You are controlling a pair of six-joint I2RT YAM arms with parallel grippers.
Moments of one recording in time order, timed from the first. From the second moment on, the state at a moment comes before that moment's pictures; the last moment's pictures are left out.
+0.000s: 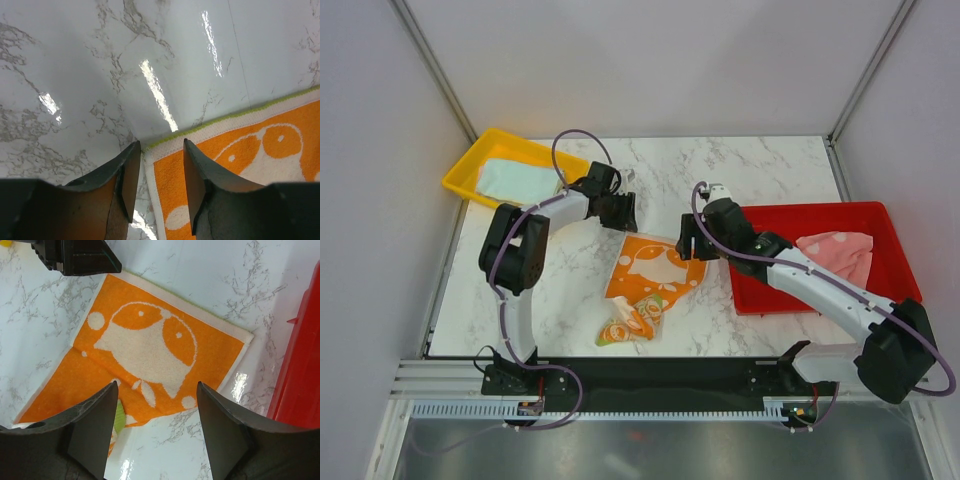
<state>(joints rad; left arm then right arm) -0.40 2.05 1.39 -0.33 0.32 -0.18 0.67 1.28 0.94 -0.37 0.12 0.49</state>
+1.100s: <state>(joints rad) -0.42 1.96 1.23 -0.36 0.54 -0.26 0.64 1.24 0.88 -0.35 0.01 0.50</state>
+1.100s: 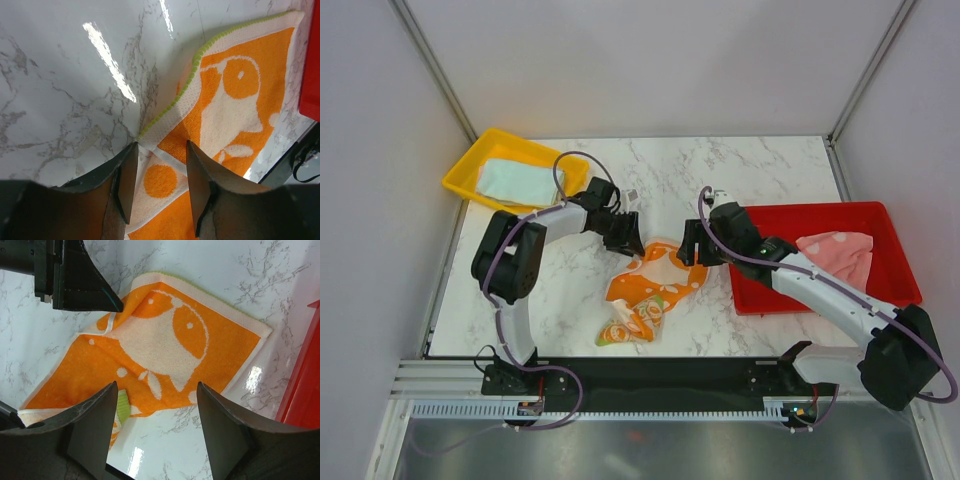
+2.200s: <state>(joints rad) -0.45 1.90 1.18 -0.20 0.53 -0.49 0.63 1.24 0.87 -0.35 0.01 0.50</state>
